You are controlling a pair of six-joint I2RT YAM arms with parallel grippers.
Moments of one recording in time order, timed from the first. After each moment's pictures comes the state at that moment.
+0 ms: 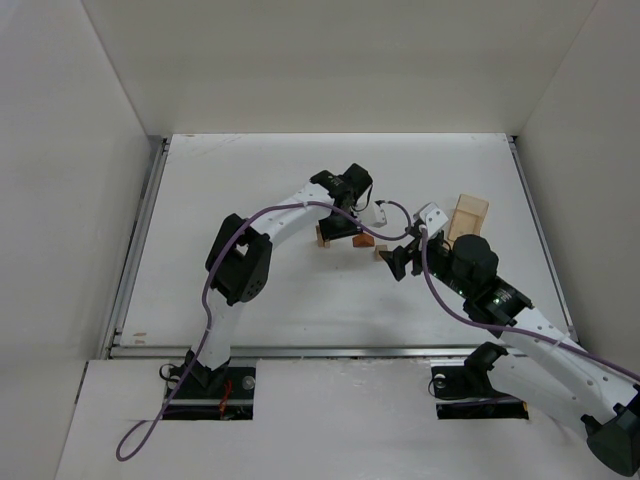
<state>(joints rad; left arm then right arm) -0.74 2.13 1.84 -1.01 -0.07 0.67 0.64 0.77 0.59 0.01 -0.06 -0.08</state>
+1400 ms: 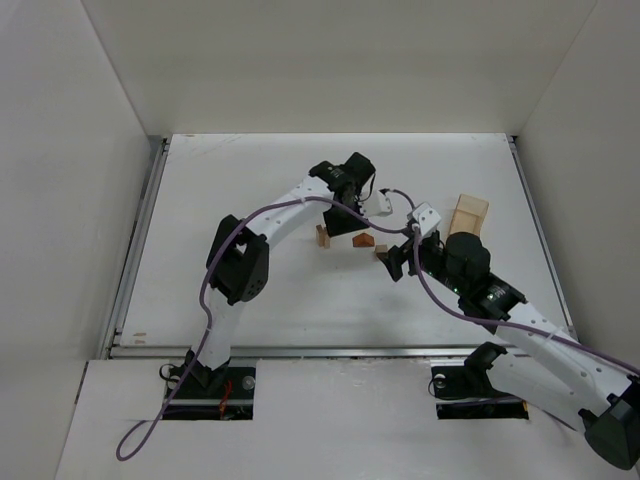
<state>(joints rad) -0.74 2.14 1.94 -1.04 -0.06 0.67 0.64 0.82 0.59 0.01 -0.06 -0.08</state>
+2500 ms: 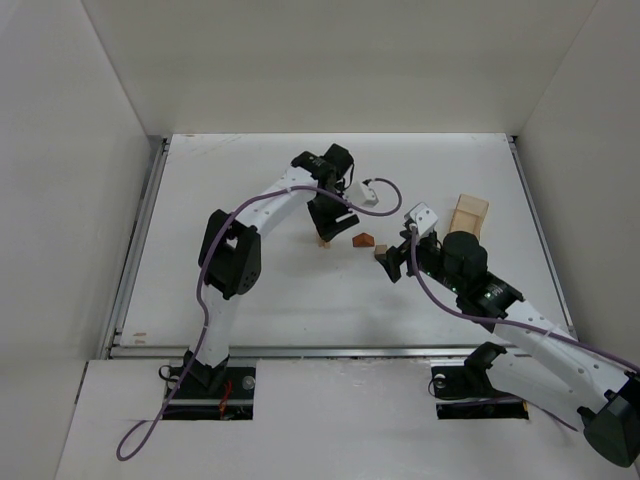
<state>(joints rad) -0.63 2.13 1.95 -1.12 0.16 0.61 0.64 0.84 0.59 0.01 -0.08 -0.07</state>
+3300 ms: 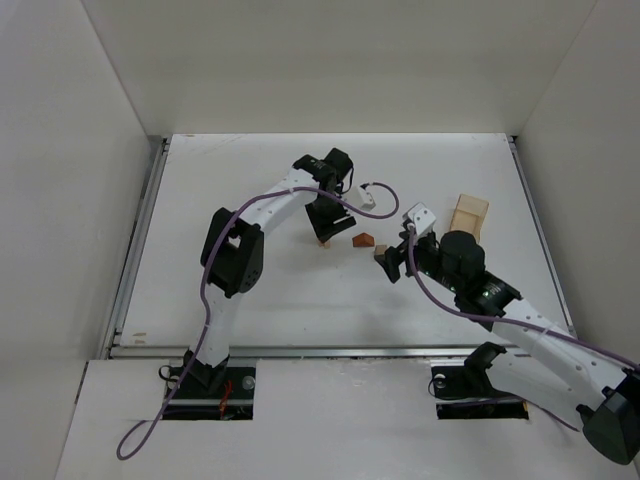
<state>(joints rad) -0.63 2.15 1.92 -1.10 0.11 0.61 0.64 0.85 0.59 0.01 -0.08 -0.07</state>
